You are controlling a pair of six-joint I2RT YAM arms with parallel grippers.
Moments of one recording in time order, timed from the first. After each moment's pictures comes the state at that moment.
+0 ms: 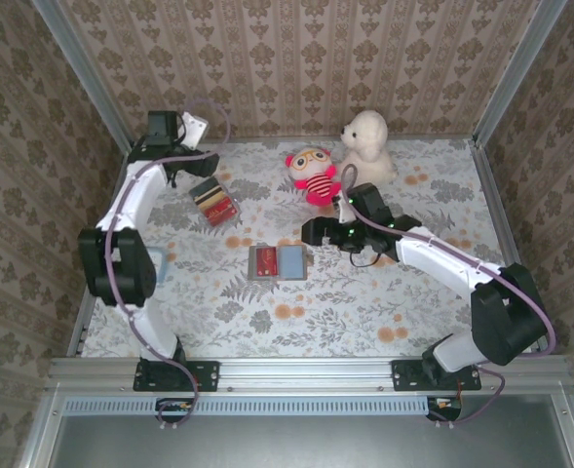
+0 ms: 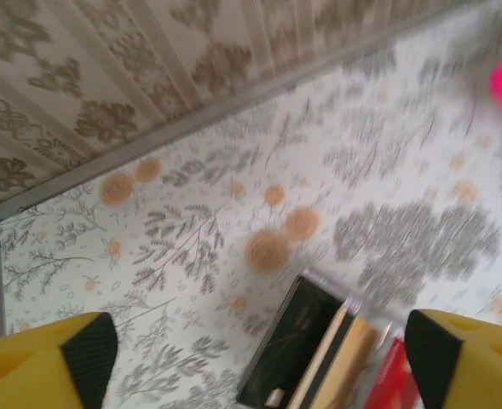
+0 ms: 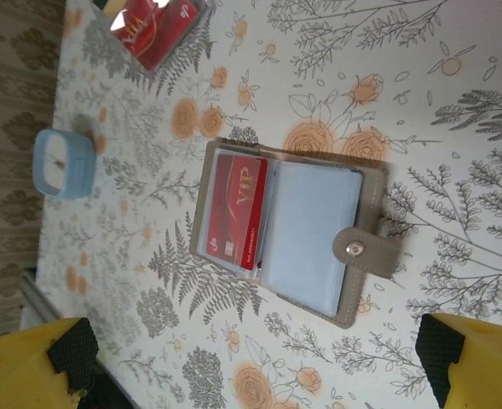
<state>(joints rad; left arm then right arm) -0.10 1.76 1.57 -0.49 0.14 0.31 0.53 1.46 0.99 -0.34 -0.38 0.62</state>
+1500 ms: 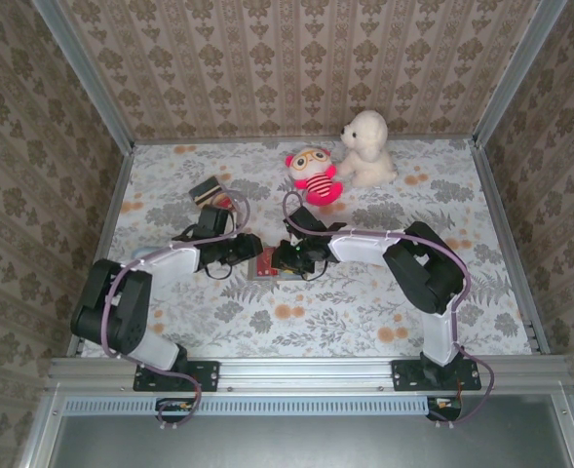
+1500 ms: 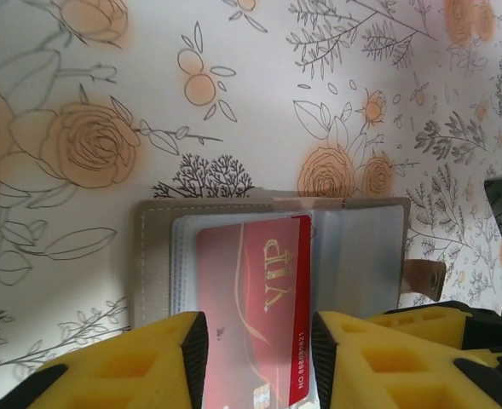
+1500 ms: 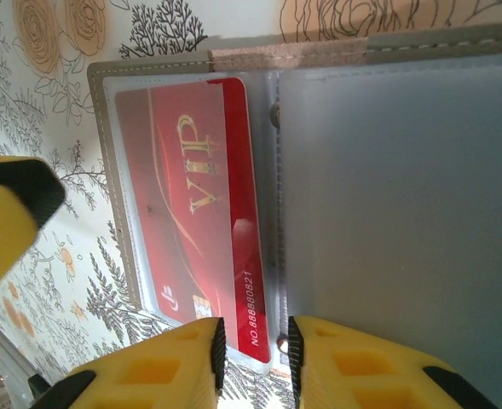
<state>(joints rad) -0.41 1.52 0.73 -0.14 0.41 -0.63 0.73 1.95 1.19 -0.24 -0.34 0.93</state>
